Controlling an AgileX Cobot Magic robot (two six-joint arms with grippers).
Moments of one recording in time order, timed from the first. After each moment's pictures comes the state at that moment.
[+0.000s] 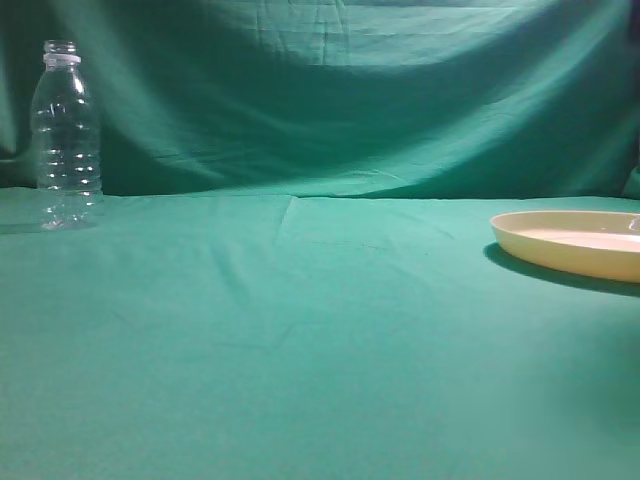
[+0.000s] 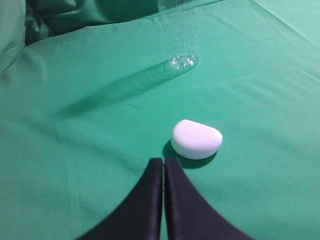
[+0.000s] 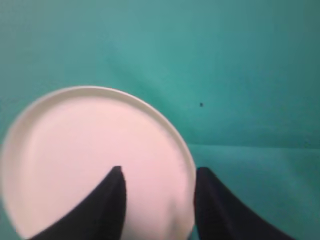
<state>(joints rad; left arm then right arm) 0.03 -0.02 0.02 -0.05 0.35 0.33 -0.05 1.81 -1.53 0.17 1.10 -0.16</state>
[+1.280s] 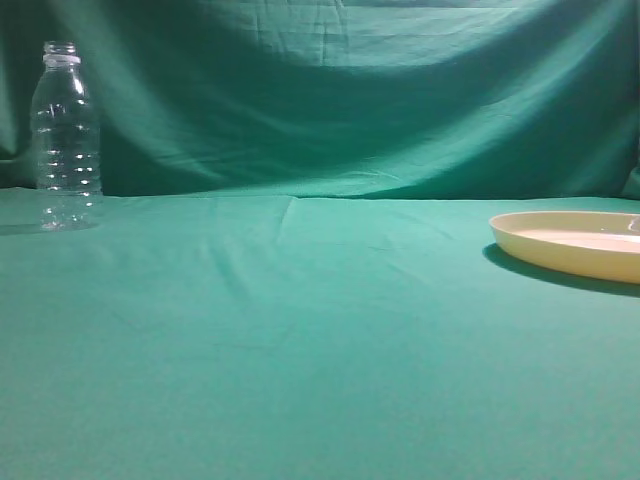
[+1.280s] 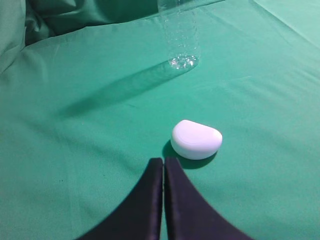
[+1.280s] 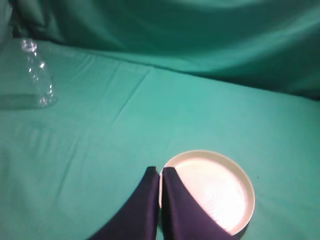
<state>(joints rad) 0.03 -0.02 0.02 -0.05 0.35 0.33 -0.04 0.40 -0.85 0.50 0.97 -0.46</state>
